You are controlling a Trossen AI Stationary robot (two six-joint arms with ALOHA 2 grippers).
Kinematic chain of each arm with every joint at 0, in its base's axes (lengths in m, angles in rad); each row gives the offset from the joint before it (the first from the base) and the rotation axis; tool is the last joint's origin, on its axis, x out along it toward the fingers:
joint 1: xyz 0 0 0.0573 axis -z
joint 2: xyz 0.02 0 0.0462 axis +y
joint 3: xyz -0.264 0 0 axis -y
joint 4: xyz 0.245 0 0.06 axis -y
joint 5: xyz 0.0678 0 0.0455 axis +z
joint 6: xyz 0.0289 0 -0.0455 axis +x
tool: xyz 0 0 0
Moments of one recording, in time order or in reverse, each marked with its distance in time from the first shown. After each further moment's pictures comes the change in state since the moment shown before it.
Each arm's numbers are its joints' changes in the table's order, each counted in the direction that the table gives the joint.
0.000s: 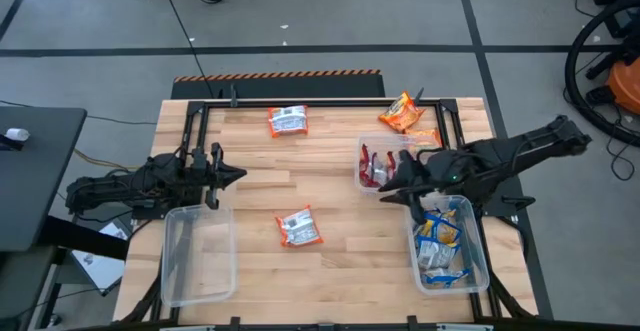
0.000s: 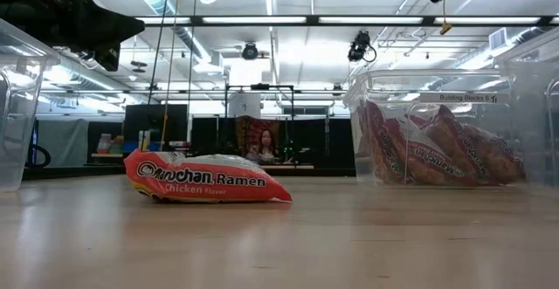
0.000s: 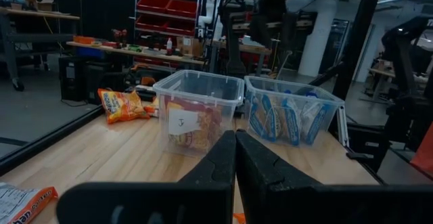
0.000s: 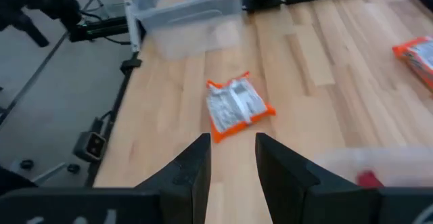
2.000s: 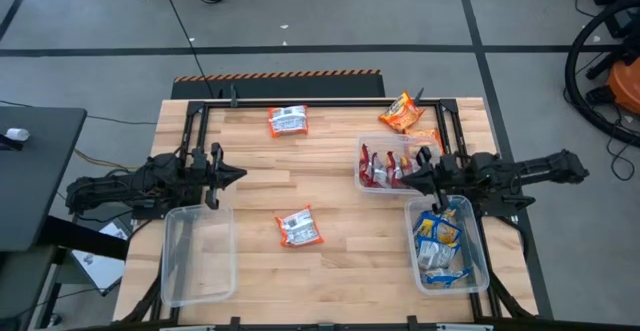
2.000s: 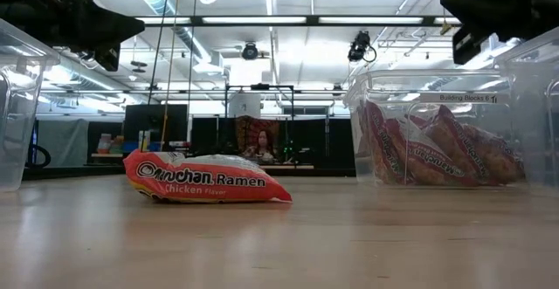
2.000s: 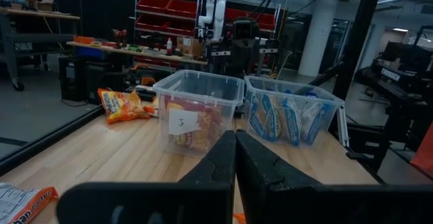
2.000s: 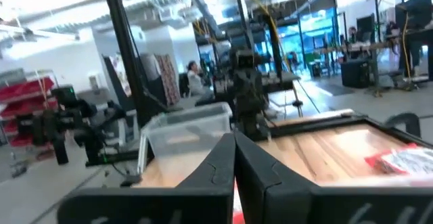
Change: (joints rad) left arm 0.000 0.000 0.000 0.000 0.000 0.000; right arm 0.186 -0.742 -0.868 0.842 0.097 -0.132
